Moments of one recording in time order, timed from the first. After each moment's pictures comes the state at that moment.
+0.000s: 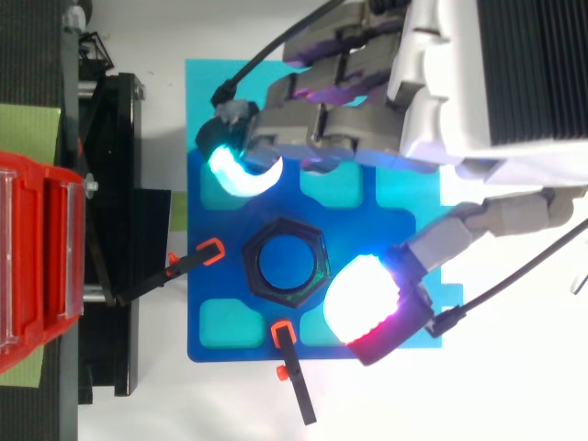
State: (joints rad) arm 0.07 -2.15 -1.12 -3.04 -1.65 -1.31
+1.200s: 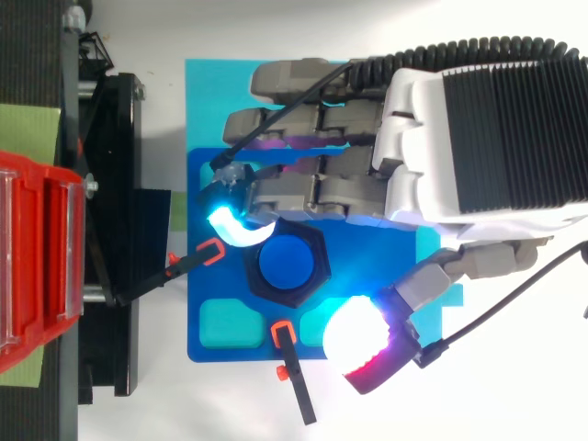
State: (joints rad) arm 0.10 -2.15 -1.22 -2.93 -1.65 -1.30
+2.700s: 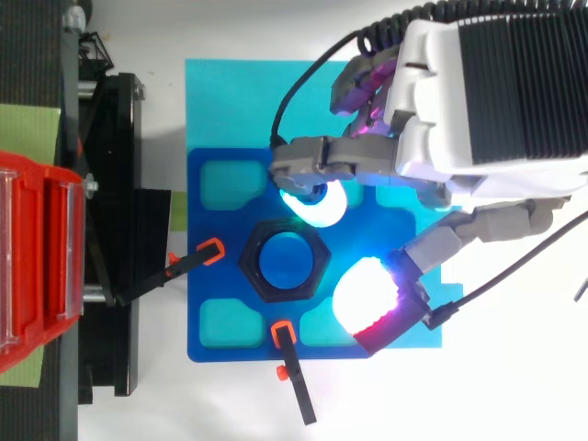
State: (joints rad) arm 0.07 -2.15 -1.18 -3.01 -1.65 -1.30
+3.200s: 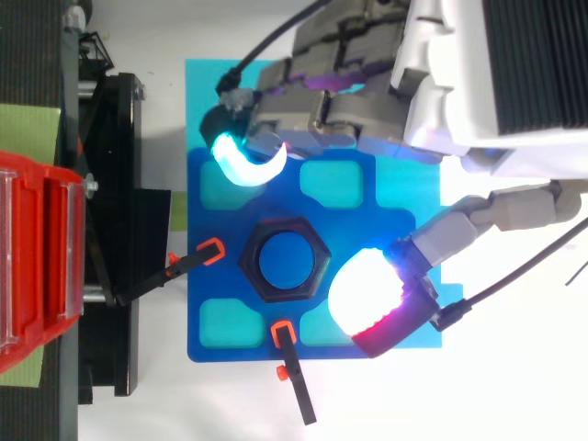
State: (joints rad) arm 0.06 -2.15 -1.08 -3.08 -1.65 -1.30
